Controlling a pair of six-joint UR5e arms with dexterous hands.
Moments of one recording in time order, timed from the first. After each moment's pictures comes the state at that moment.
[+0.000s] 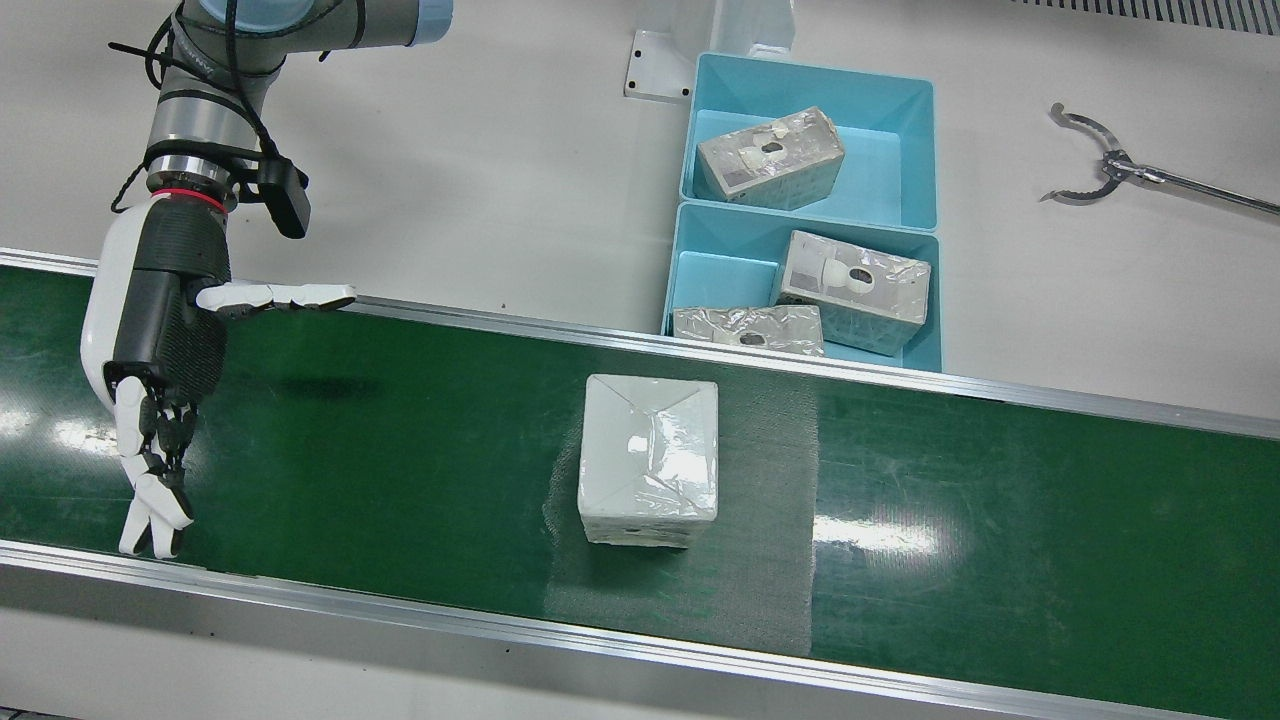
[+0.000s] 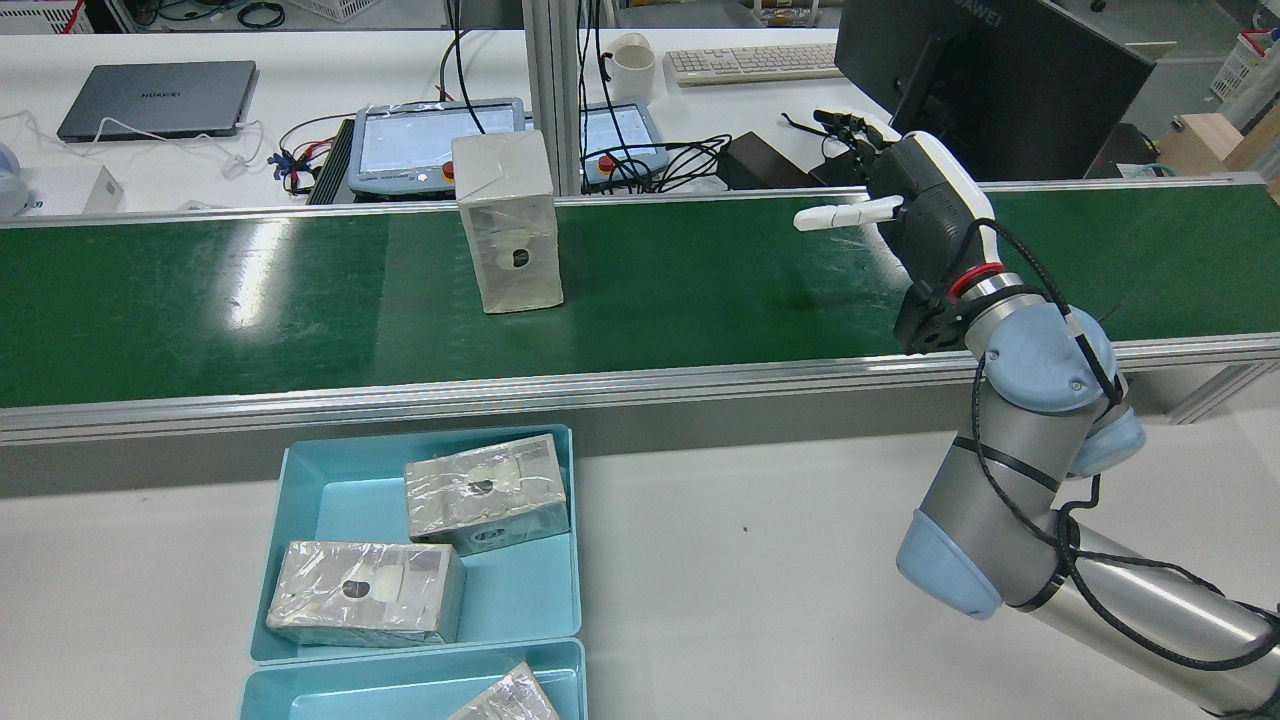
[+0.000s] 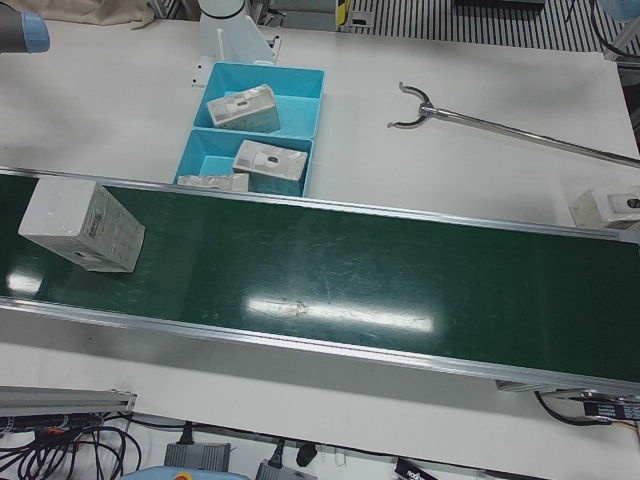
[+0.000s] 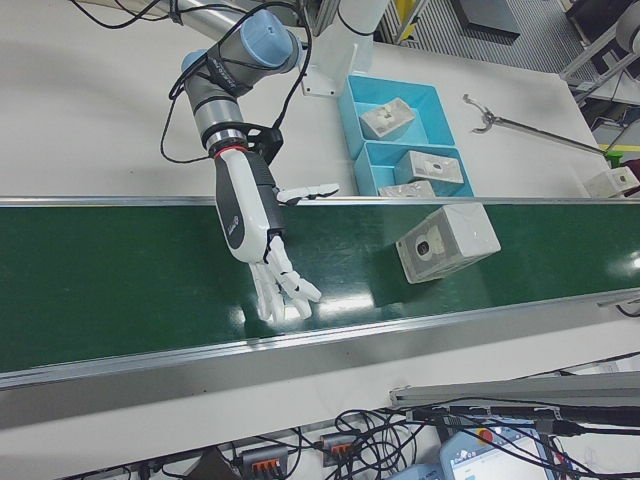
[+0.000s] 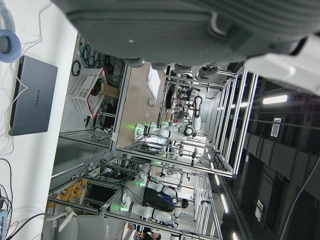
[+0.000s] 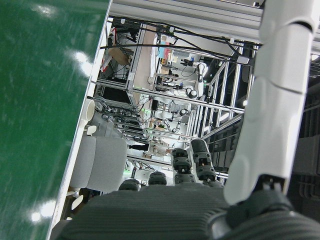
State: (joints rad) left arm -1.87 -1.87 -1.72 0.51 1.97 -0.16; right arm 0.82 -1.12 1.81 -3.66 -0.95 -0.27
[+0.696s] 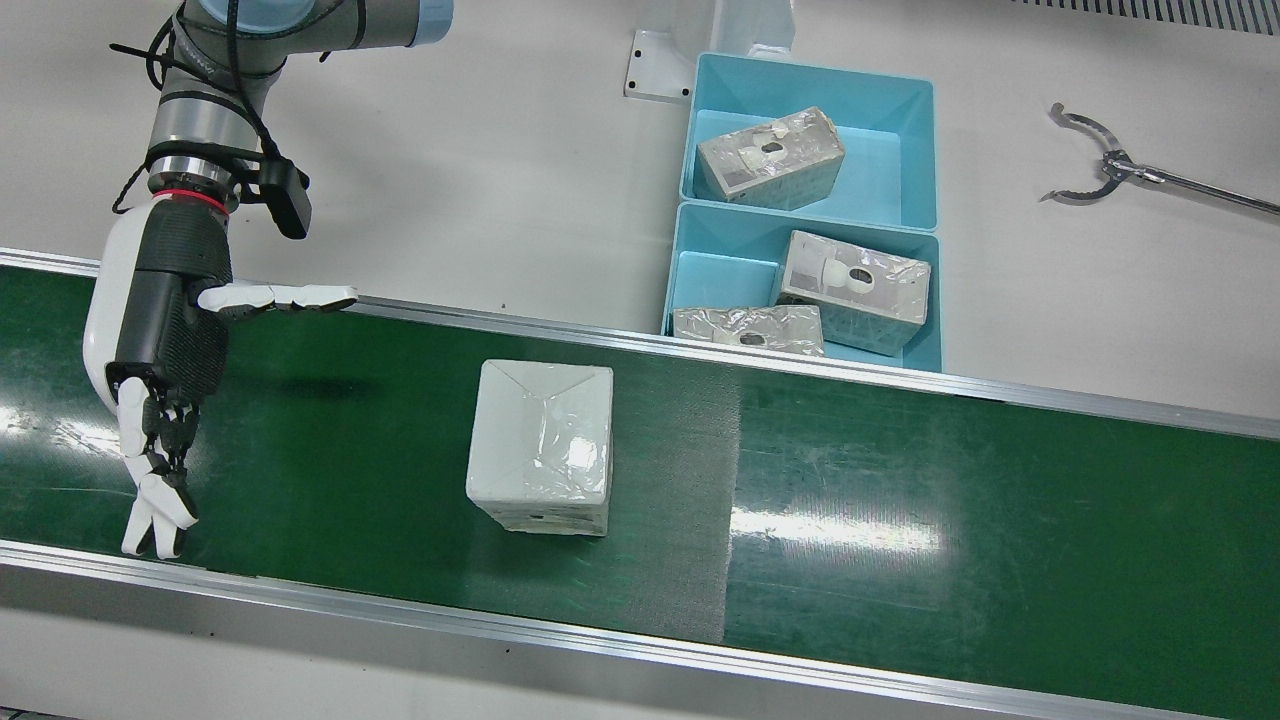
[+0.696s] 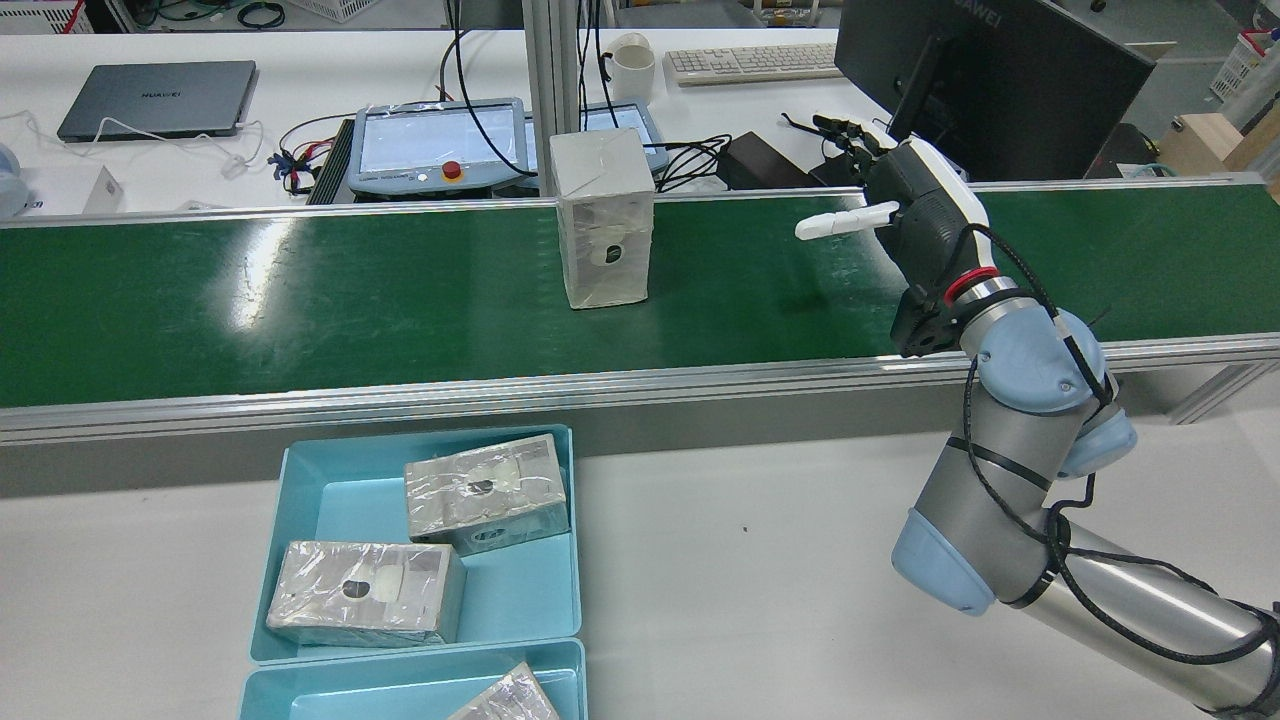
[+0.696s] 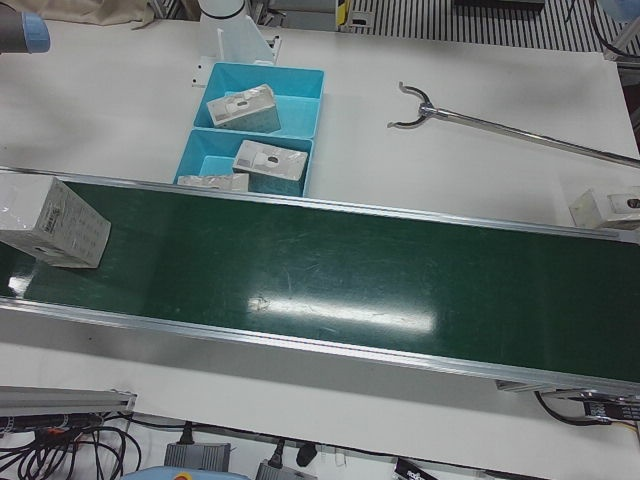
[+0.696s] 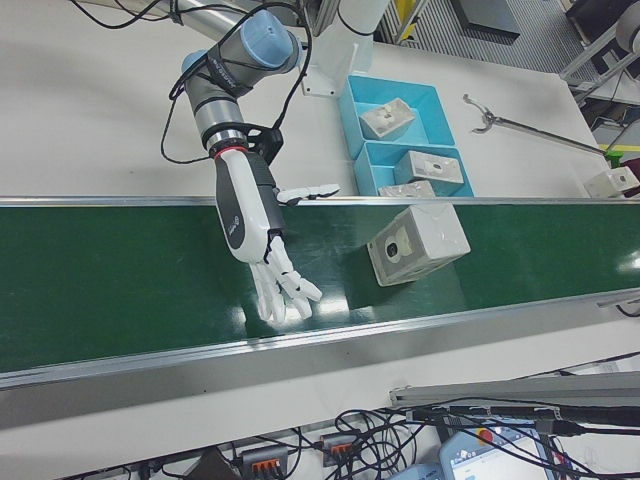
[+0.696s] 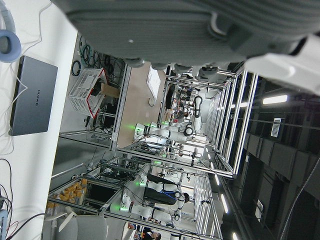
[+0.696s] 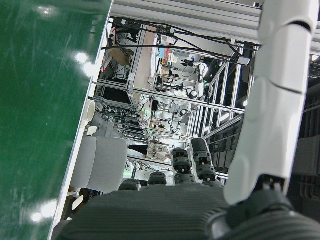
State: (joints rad) left arm -1.87 -1.87 -1.72 0.51 1.97 -0.16; right arm 0.82 -1.12 1.81 -3.65 -0.95 -0.27
